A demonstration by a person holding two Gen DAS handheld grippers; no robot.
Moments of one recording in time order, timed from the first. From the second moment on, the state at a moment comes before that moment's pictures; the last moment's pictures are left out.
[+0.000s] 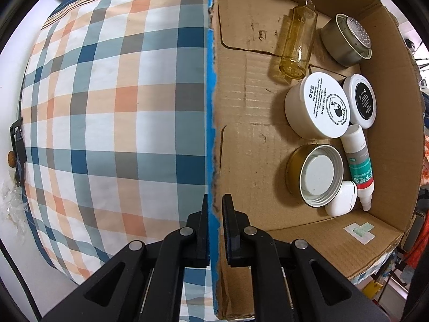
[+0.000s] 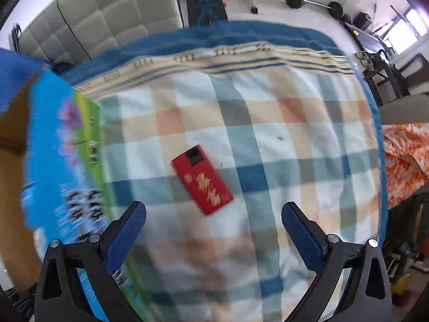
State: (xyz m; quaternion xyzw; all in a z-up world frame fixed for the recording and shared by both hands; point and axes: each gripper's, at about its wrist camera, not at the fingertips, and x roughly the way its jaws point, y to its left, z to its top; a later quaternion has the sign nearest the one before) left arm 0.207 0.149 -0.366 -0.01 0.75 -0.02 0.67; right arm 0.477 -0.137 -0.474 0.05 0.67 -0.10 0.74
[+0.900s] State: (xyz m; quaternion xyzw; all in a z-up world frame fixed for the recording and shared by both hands) left arm 0.216 0.152 -0.372 -0.01 0.75 -0.01 0.67; right arm 0.491 -0.115 -0.502 0.07 0.72 -0.09 0.69
